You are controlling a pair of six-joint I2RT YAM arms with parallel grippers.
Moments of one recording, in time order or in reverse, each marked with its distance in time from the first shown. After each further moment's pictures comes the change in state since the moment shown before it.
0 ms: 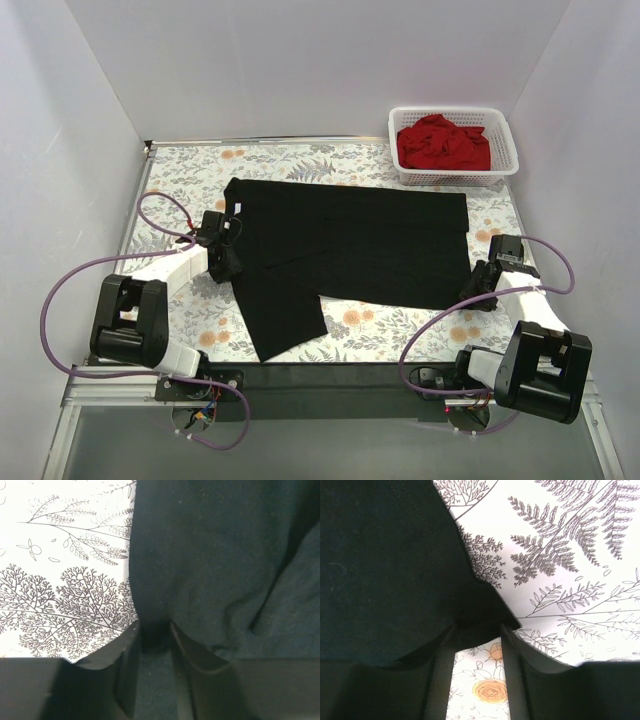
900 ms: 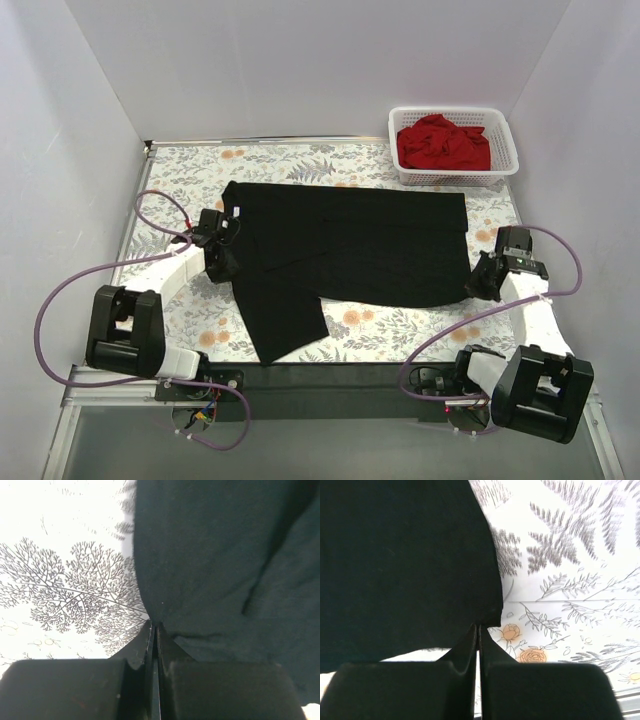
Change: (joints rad) left arm 0.000 -0.058 0.016 -0.108 -0.001 0.002; right arm 0.000 -0.115 0.062 -0.110 -0.046 -0.015
